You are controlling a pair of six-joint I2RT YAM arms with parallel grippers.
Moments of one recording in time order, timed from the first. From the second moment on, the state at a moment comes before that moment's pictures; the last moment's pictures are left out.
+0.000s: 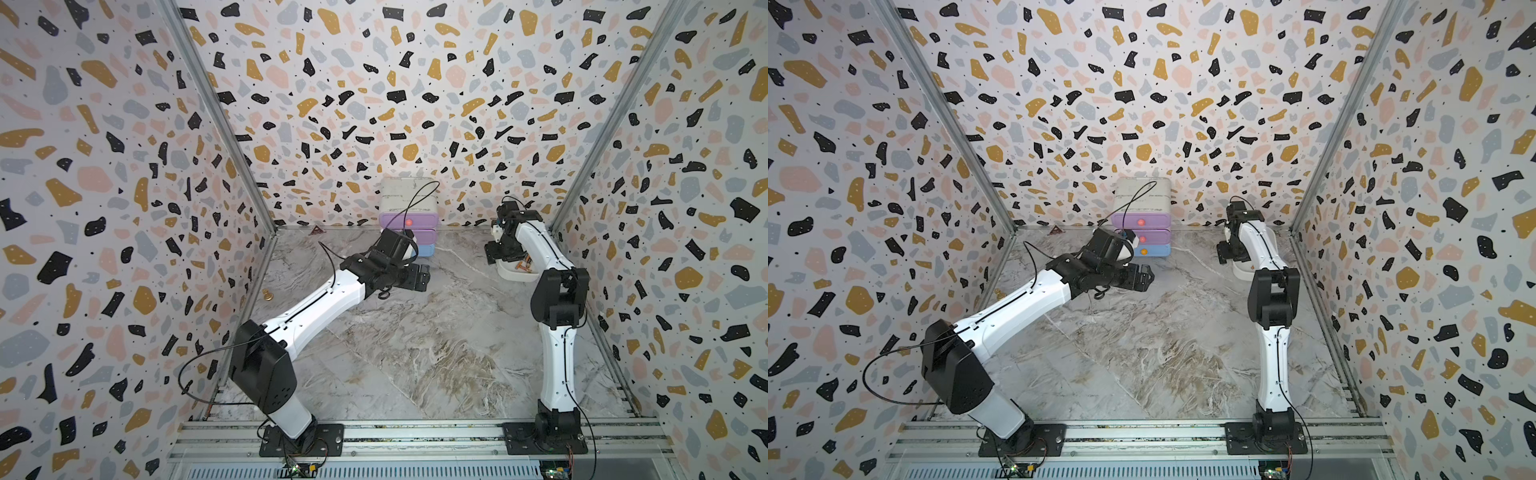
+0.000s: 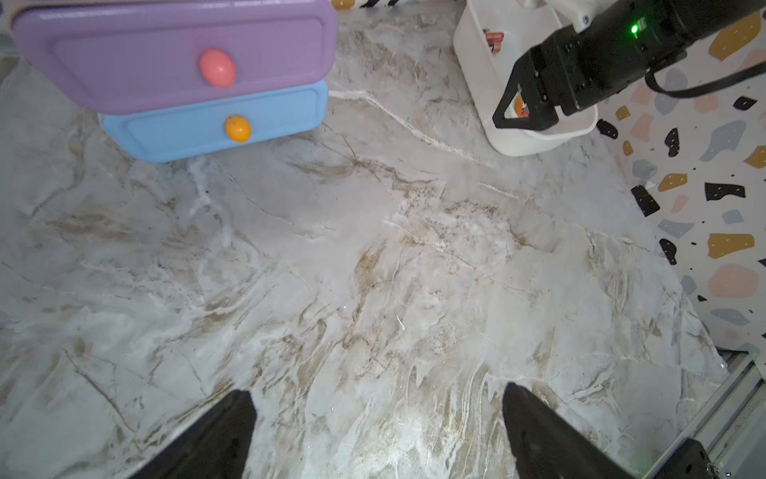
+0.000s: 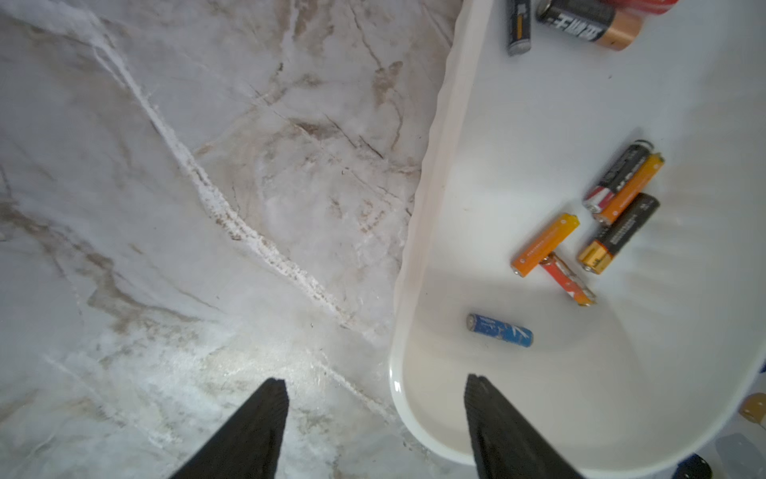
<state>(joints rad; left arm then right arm) -0.65 1.63 1.46 -0.64 0.07 -0.33 0.10 2.39 2.30 -1.23 0.07 -0.05</state>
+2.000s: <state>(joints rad) -0.44 1.26 0.82 -0.67 -0.24 -0.56 0.97 1.85 1.45 -0.98 0.35 0.72</state>
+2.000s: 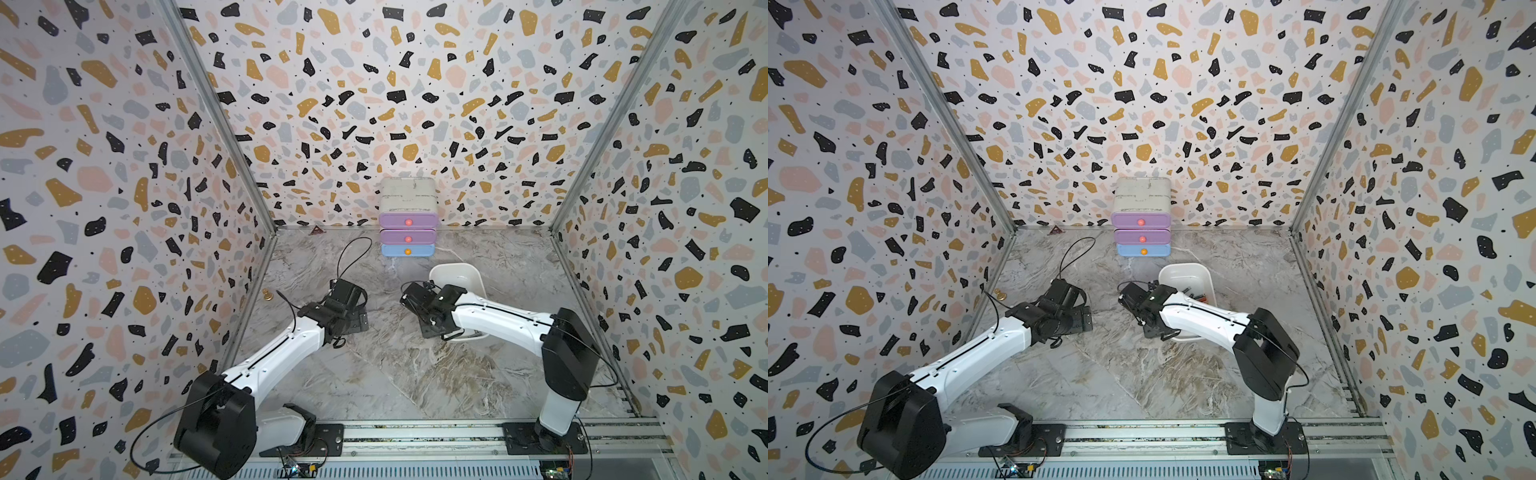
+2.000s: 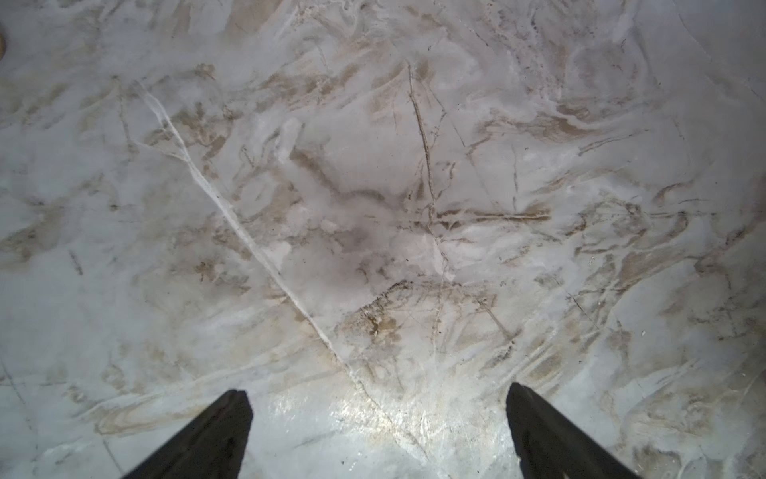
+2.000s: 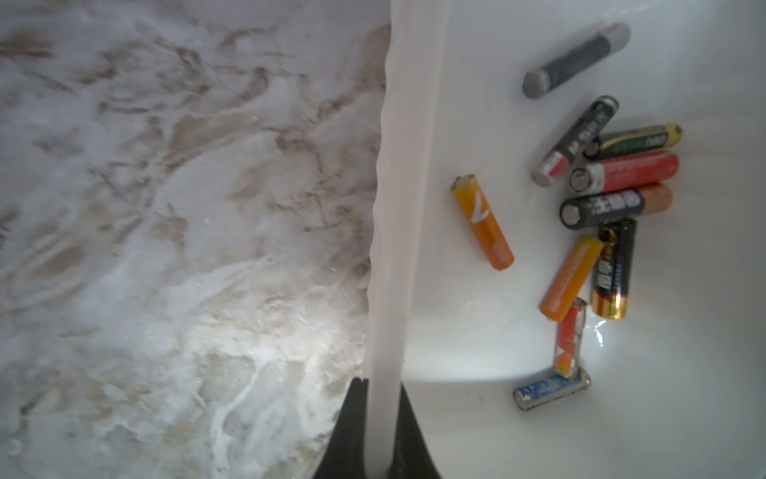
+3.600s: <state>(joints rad) -0.43 1.13 1.07 -0.71 -0.16 -0.44 0.88 1.56 1.71 -0.98 0.30 0.56</state>
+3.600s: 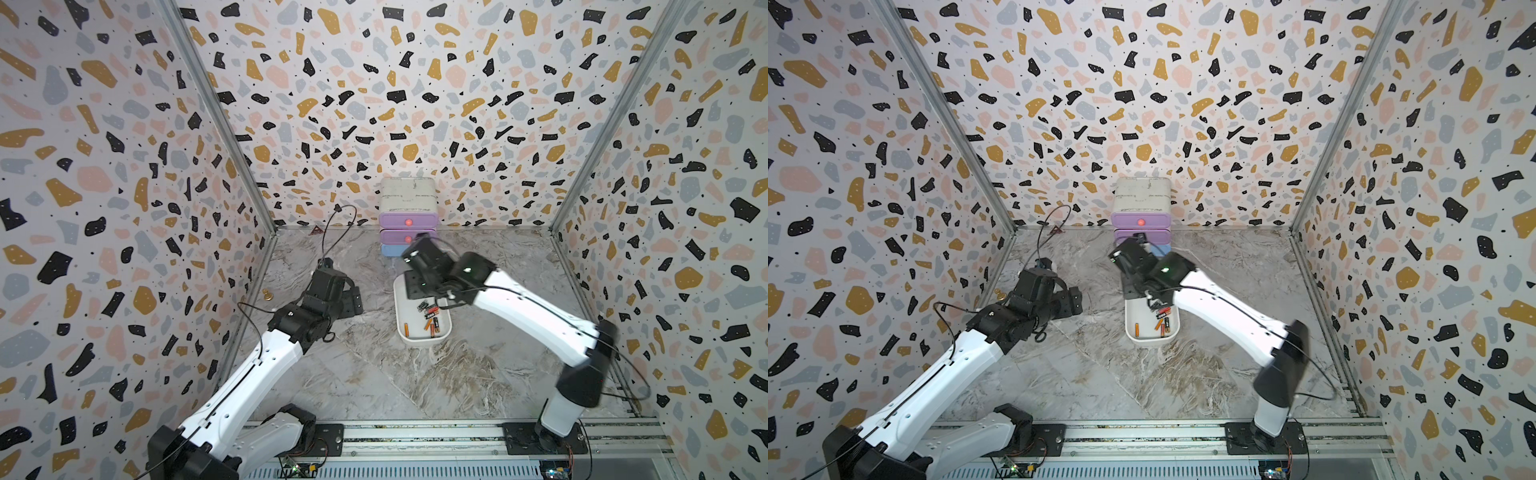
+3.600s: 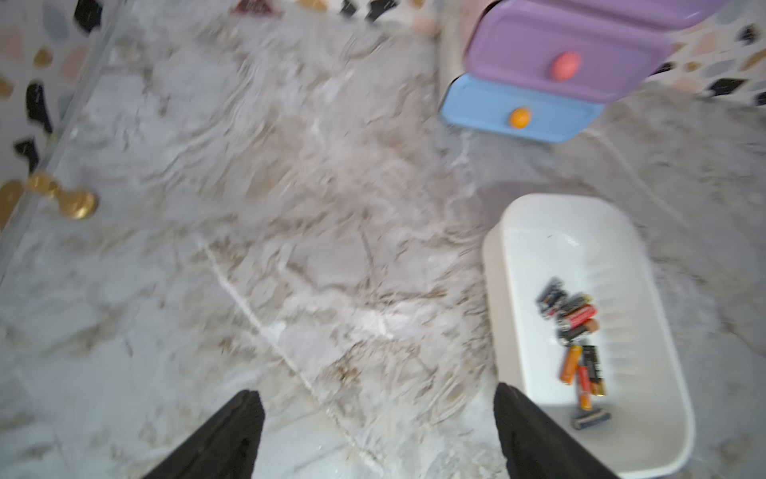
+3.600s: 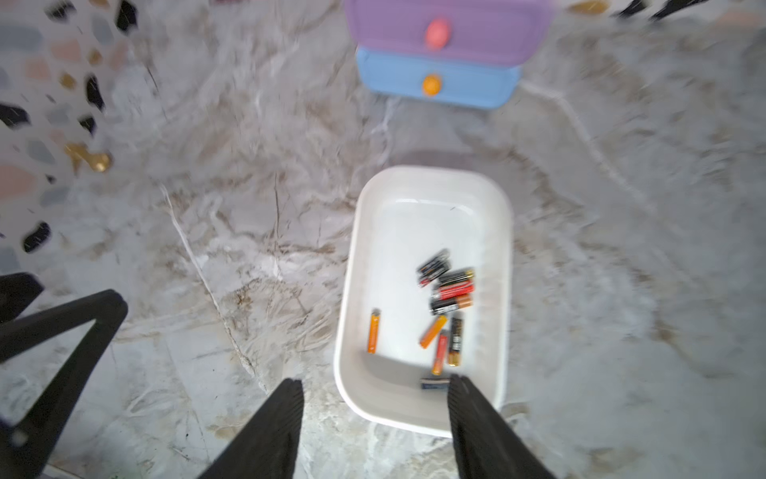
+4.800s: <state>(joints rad) -0.67 2.36 2.05 -1.06 0.06 -0.11 0.63 0.80 0.56 -0.22 0.01 0.01</state>
